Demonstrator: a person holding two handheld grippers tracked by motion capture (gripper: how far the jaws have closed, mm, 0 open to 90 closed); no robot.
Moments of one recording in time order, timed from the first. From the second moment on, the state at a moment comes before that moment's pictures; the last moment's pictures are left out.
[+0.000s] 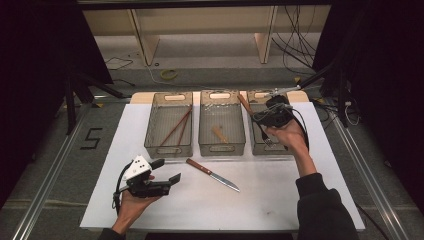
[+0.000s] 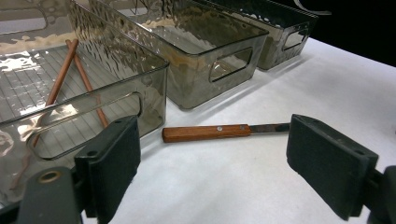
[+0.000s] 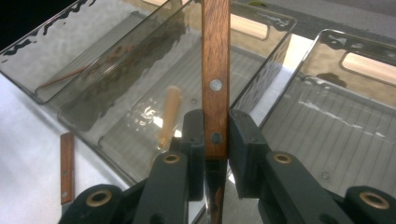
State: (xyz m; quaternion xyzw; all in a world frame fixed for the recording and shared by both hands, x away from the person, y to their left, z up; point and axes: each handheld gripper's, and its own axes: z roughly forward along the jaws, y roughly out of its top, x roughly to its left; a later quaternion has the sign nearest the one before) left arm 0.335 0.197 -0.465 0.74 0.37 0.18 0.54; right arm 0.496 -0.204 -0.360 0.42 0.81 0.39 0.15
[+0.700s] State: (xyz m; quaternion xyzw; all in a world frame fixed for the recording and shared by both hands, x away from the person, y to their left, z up) left arm 0.335 0.197 -0.465 0.74 0.37 0.18 0.54; right arm 0.525 -0.220 -0.362 0.46 0.79 0.36 0.16
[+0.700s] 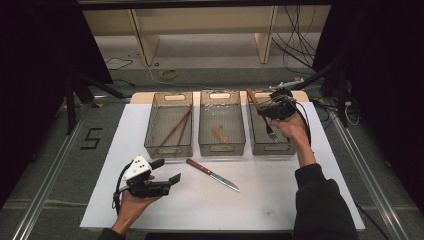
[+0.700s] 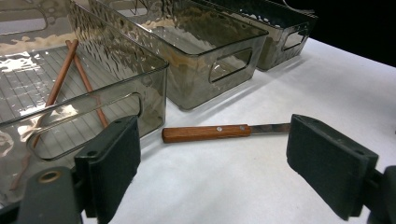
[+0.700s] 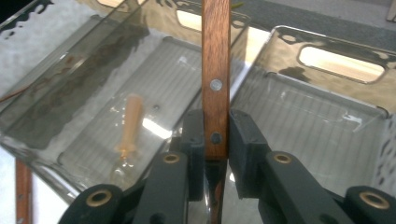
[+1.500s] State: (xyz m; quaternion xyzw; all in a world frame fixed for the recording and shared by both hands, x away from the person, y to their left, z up) left arm 0.335 0.197 -0.465 0.74 0.37 0.18 0.54; right arm 0.547 -0.226 -0.375 0.50 0.78 0.35 0.16
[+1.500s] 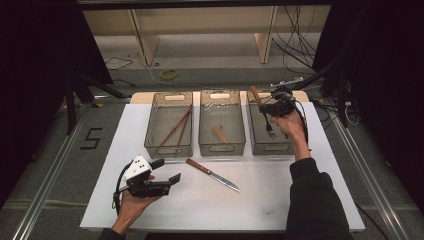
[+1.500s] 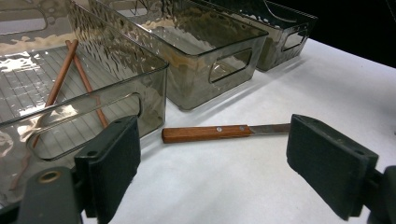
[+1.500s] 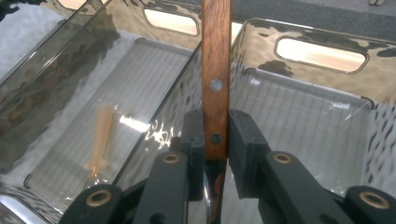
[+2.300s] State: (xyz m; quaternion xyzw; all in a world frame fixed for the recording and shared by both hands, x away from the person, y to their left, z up) left arm 0.335 0.197 -0.465 0.73 0.37 0.18 0.54; right arm 0.551 -0.214 -0.389 0.52 0.78 0.32 0.15
